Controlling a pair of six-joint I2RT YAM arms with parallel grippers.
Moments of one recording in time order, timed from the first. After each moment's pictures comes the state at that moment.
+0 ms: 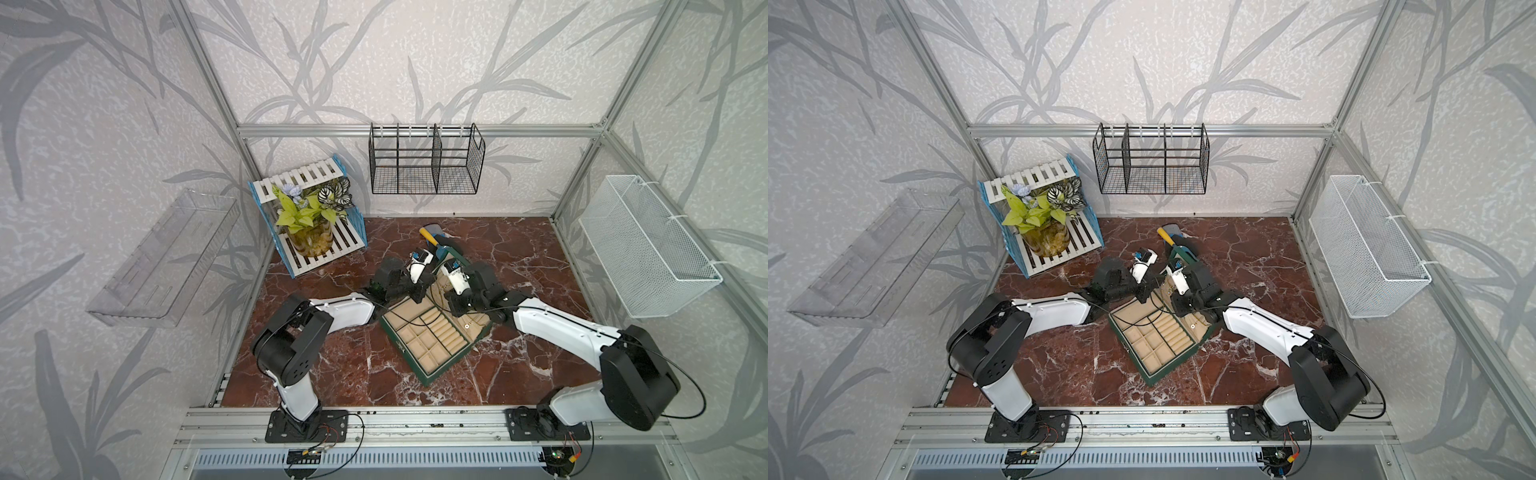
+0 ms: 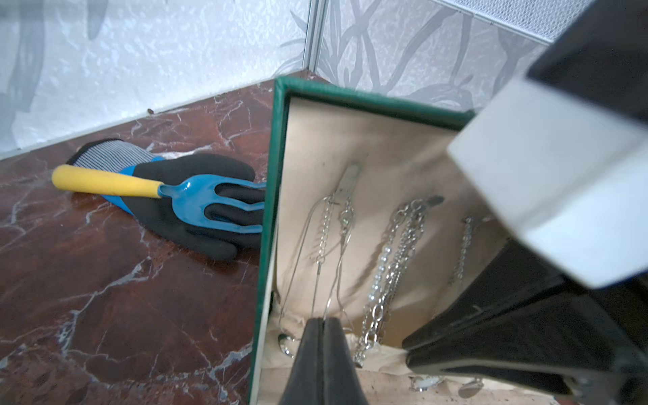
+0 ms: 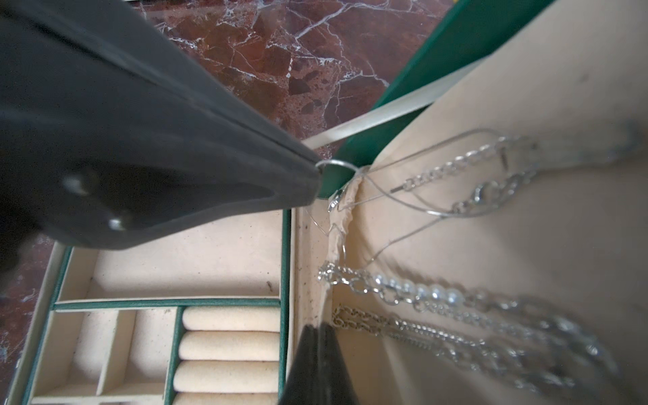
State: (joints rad) left arm -0.61 1.73 0.89 0.48 0.40 -0.08; right arm 0.60 1.44 0.85 -0.19 -0.10 0.10
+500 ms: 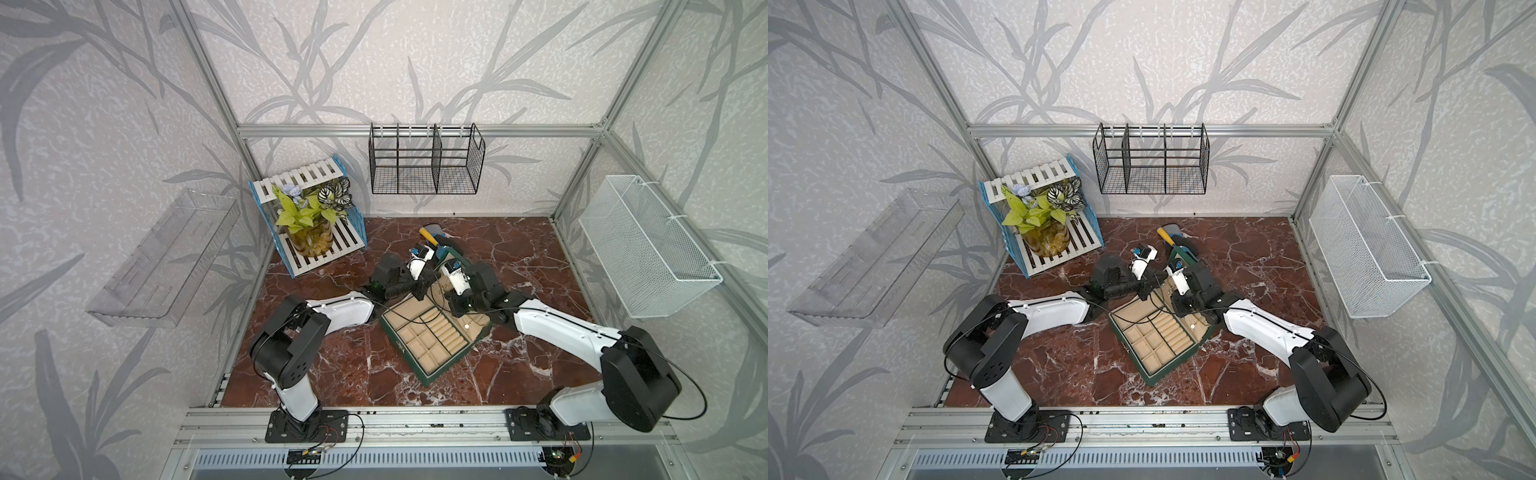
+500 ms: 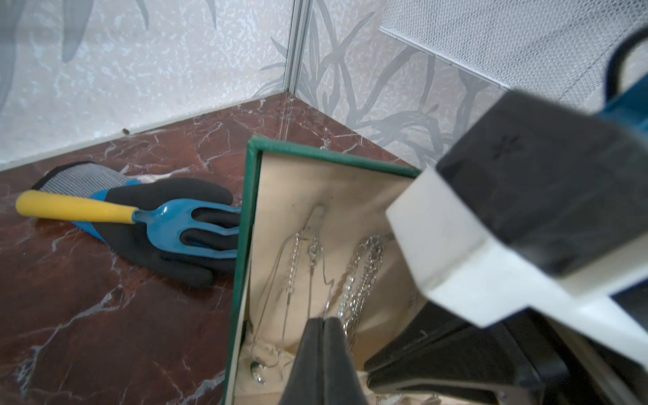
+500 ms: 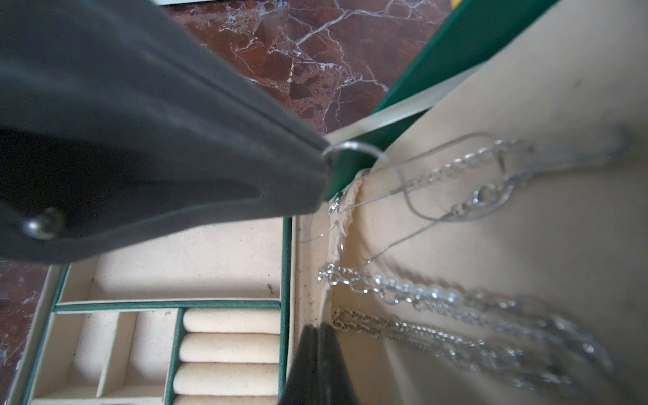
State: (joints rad) left arm -0.61 1.72 0.93 0.50 0.47 -0.13; right arm 0.60 1.42 0.83 -0.16 -0.10 0.10
